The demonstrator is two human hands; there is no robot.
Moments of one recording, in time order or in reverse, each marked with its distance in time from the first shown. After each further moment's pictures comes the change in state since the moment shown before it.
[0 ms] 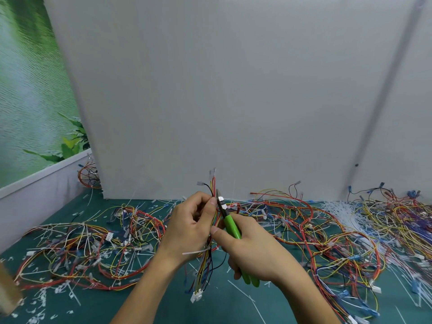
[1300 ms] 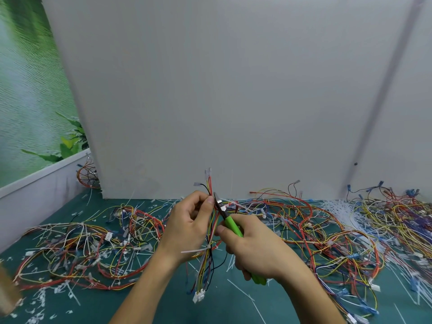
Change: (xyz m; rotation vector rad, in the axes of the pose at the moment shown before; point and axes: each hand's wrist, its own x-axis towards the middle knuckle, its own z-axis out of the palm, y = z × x) left_hand 0.000 0.003 0.002 -0.096 0.009 -0.027; right_hand -0.002 0.002 -0.008 -0.070 -0.010 0.003
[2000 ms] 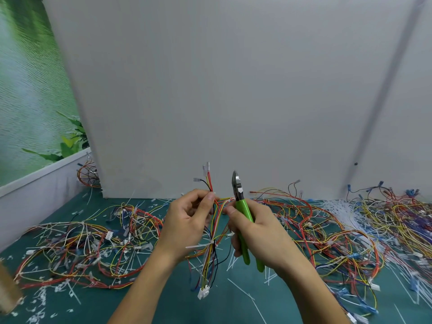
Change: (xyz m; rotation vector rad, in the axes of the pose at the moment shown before) left_hand 0.004 -0.009 -0.003 -0.087 0.037 -0.007; right_hand 0.004 0.000 -0.002 0.318 0.194 -0.051
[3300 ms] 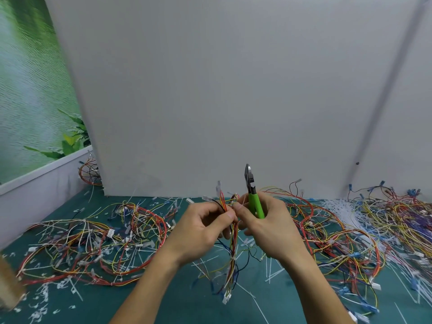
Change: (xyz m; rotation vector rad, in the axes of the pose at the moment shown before) left_hand -0.007 0.008 0.004 0.010 -0.298 -0.072; right_hand 0.012 0.017 -0.010 -0.113 0.218 -0.088
